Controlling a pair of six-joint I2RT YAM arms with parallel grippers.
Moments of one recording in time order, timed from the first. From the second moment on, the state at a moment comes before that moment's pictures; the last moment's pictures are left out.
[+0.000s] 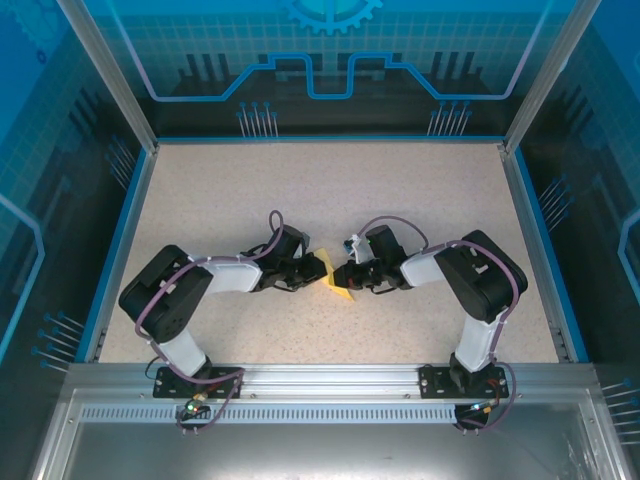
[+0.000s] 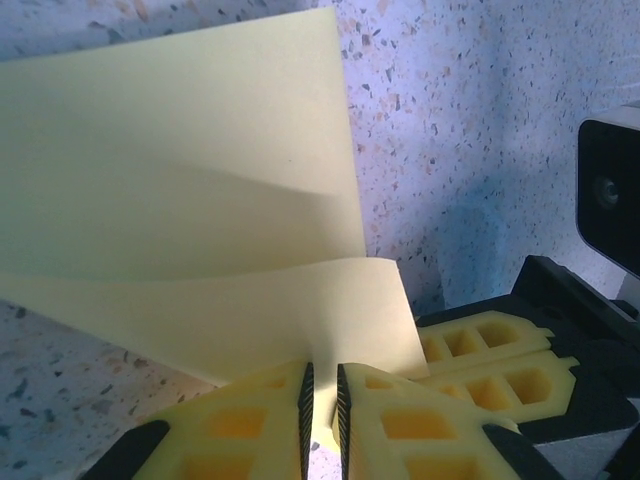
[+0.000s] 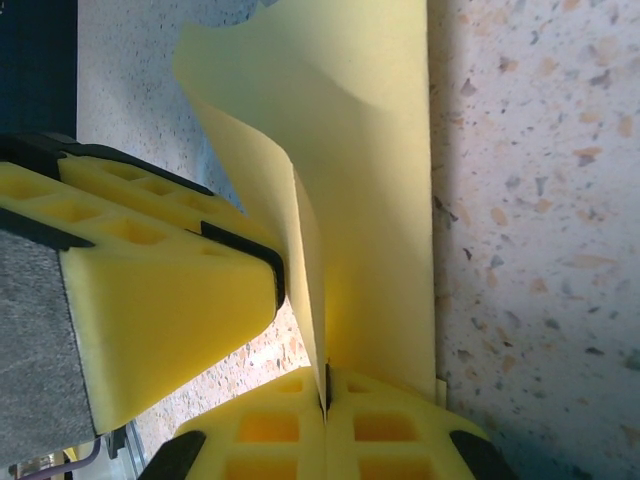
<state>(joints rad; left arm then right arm) -0.59 1.69 0.72 0.12 0.35 -0.98 0.54 1.83 0.69 0.26 -0.70 0.61</state>
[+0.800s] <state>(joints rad) -0.59 1.74 0.73 0.12 0.34 -0.98 0.54 1.75 0.72 0.06 -0.67 0.57</state>
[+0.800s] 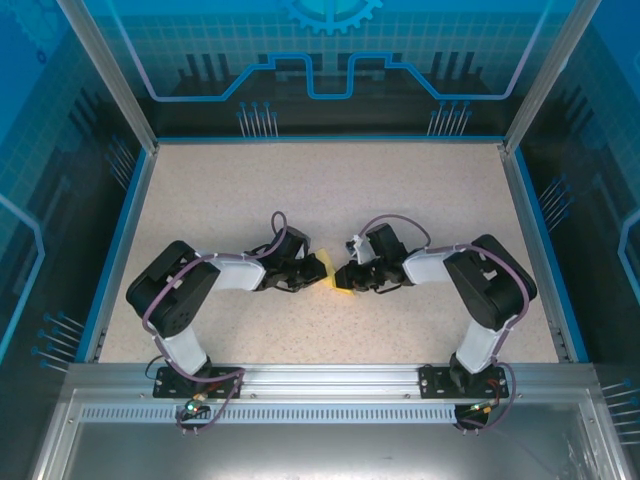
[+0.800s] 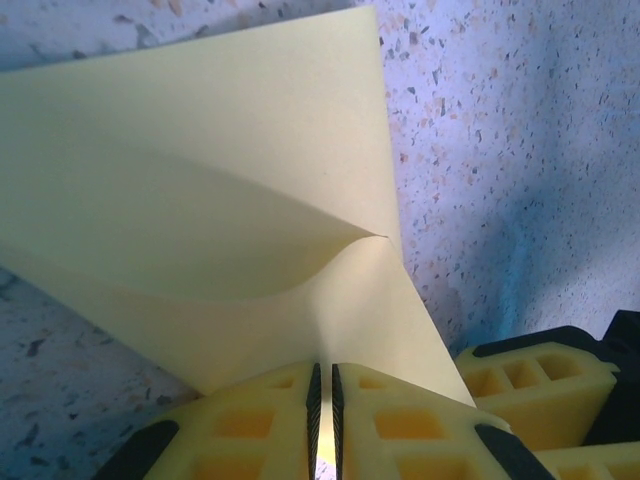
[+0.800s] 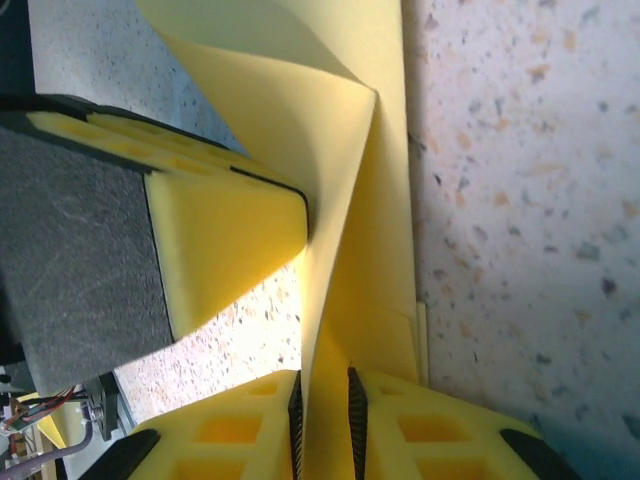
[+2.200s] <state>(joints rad) -0.59 1.74 0.72 0.13 0.34 -0.98 0.53 1.72 0.79 -0.22 -0.65 0.44</state>
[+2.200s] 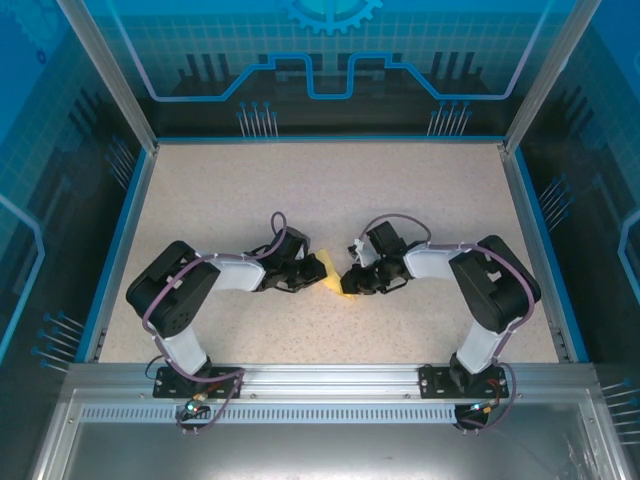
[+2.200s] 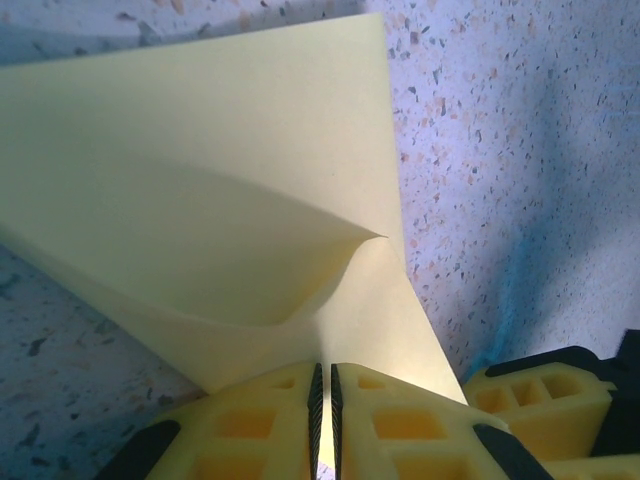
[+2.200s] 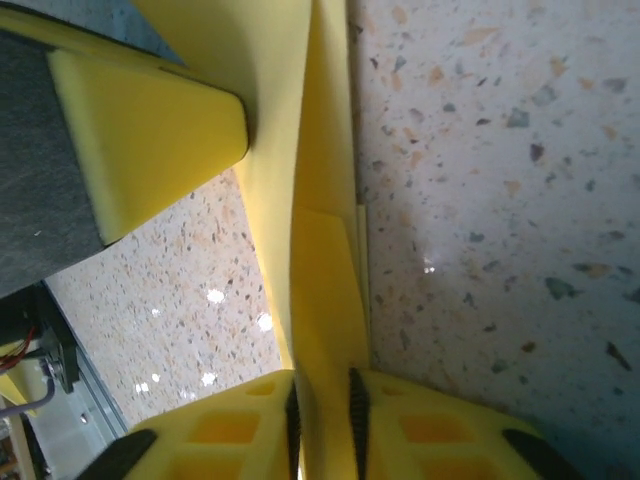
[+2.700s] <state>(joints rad) -0.59 1.74 0.72 0.13 0.34 -0.98 0.53 1.68 0.83 -0.31 -0.64 0.39</state>
